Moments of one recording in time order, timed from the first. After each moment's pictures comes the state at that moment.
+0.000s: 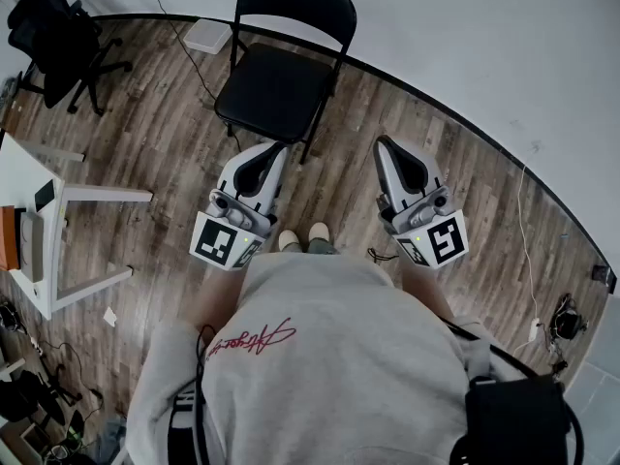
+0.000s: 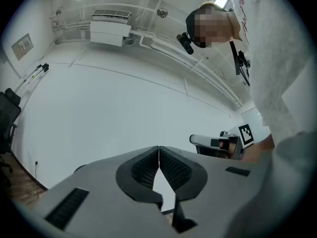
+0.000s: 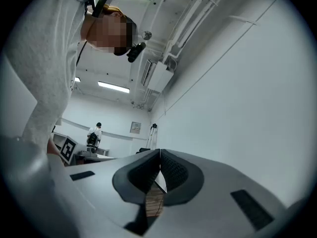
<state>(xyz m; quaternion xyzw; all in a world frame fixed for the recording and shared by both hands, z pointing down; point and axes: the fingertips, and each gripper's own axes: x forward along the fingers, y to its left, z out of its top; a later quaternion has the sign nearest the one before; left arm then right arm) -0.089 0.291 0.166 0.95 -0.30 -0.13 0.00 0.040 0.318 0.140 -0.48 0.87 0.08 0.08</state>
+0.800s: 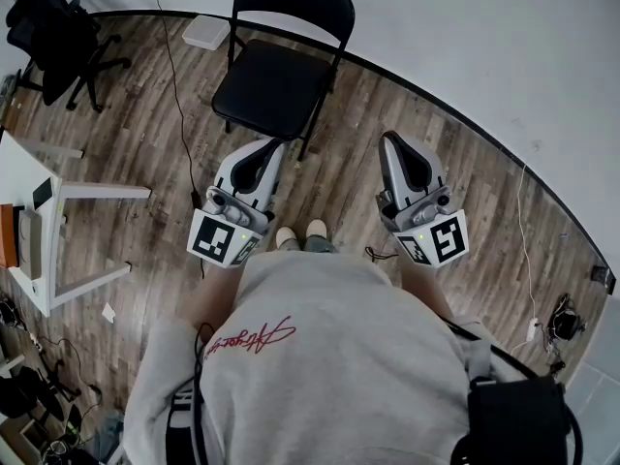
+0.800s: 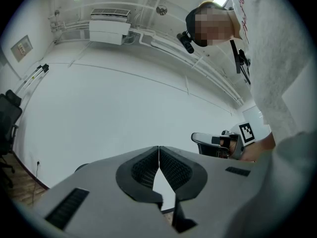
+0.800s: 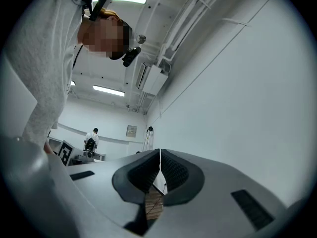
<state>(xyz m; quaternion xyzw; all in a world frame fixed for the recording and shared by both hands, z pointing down) -0.079 0.287 0.169 0.95 -0.30 -0.12 0.00 0.061 0.315 0.138 -0.49 0.86 0.06 0.10</state>
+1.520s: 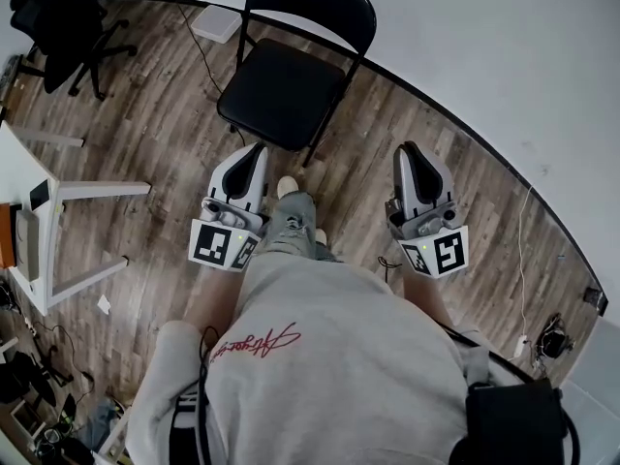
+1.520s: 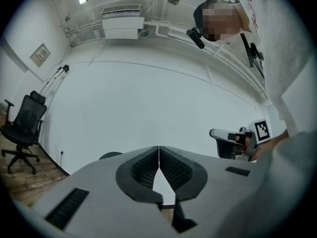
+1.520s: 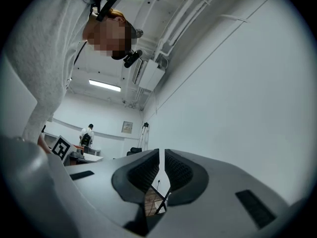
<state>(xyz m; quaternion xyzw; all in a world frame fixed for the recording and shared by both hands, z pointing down) -0.111 0.209 0.219 0.91 -0.41 -0.09 0.06 0.082 0.246 0.169 -0.51 0.85 0.06 0.09</state>
